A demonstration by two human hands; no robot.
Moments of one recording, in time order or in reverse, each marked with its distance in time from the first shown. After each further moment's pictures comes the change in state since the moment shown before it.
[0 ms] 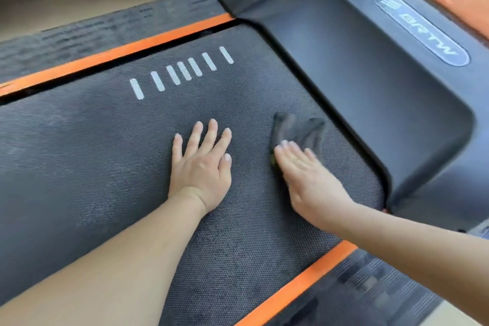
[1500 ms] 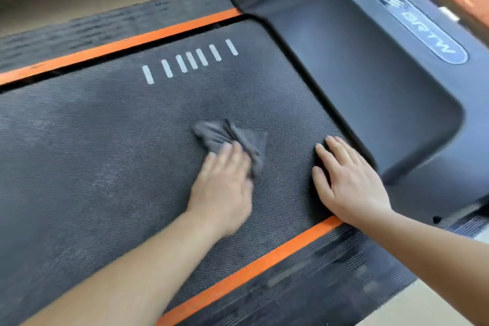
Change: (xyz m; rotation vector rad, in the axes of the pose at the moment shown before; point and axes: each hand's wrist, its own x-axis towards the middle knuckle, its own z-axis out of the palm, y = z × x) left_hand -0.071 0.061 -0.006 0.062 -0.146 0.120; right_hand -0.061 0.054 -0.015 -0.208 0.209 0.175
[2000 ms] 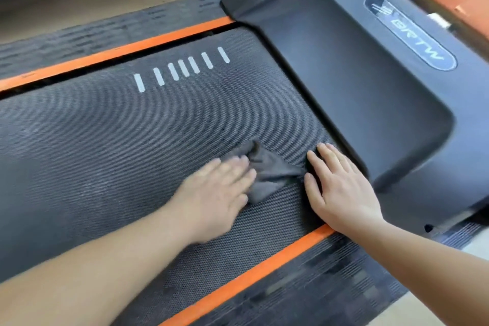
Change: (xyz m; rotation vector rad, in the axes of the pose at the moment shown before) left_hand 0.003 -0.012 -0.017 0.110 -0.111 0.236; right_hand -0.001 0.003 0.002 0.006 0.013 0.002
